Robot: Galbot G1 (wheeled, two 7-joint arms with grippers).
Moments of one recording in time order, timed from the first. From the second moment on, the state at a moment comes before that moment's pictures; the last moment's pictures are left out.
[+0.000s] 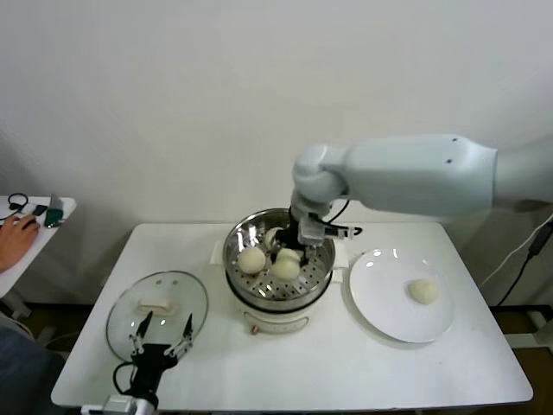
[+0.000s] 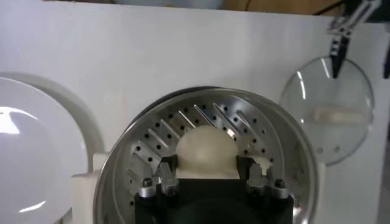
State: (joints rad) left arm 1.72 -1.48 -0.64 -2.03 -0.07 -0.02 0.06; right arm 0.81 1.22 -1.61 1.46 0.01 0.49 -0.89
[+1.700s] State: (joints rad) left arm 1.69 -1.47 -0.62 -2.02 -0.07 -0.01 0.07; right arm 0.92 0.68 -1.89 1.32 0.44 0.07 -0.99
